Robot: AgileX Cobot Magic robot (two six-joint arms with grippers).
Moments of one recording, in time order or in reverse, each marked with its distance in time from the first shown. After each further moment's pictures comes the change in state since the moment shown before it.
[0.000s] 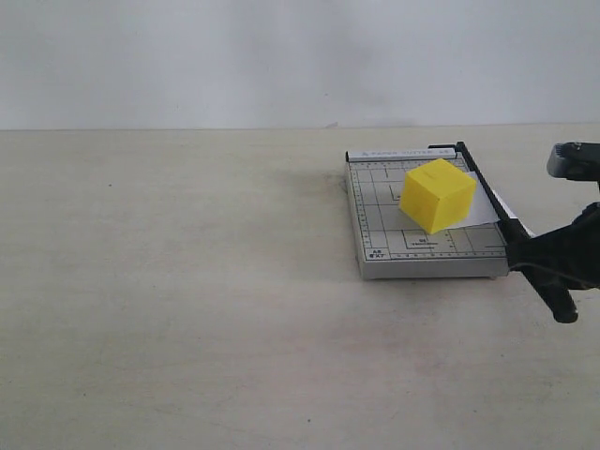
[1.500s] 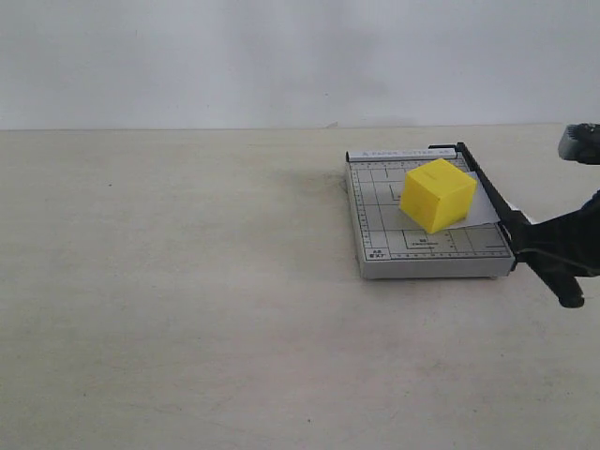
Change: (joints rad) left arm 0.000 0.000 0.000 0.000 0.000 0.000; right arm 0.000 -0.075 -0.006 -0.019 0.011 0.042
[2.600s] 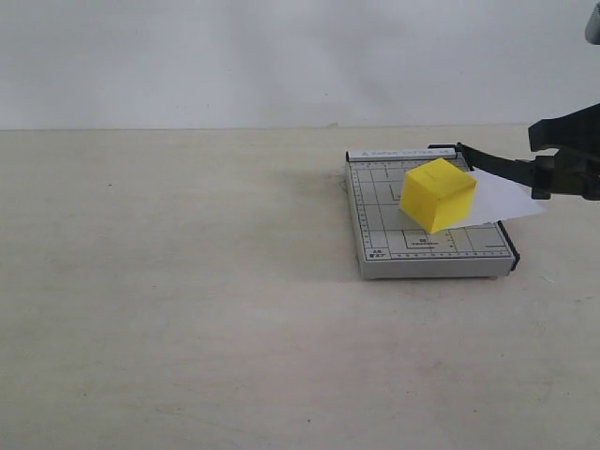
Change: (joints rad) left arm 0.000 0.000 0.000 0.000 0.000 0.000; right arm 0.000 -0.109 -0.253 -0.123 0.207 0.105
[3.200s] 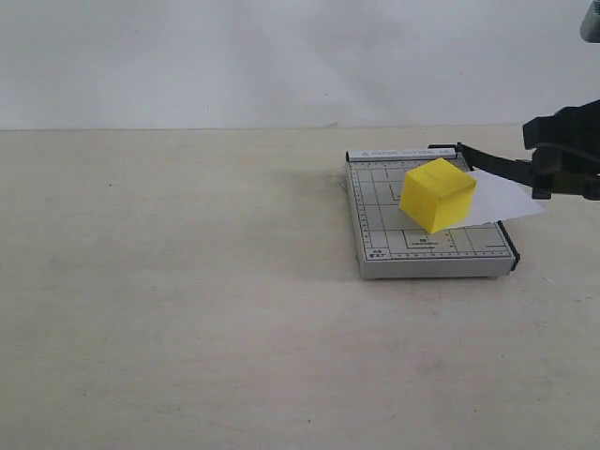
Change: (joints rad) left arm 0.000 0.000 0.000 -0.004 0.000 0.002; right arm 0.004 0.000 0.001 0.025 -0.018 -0.009
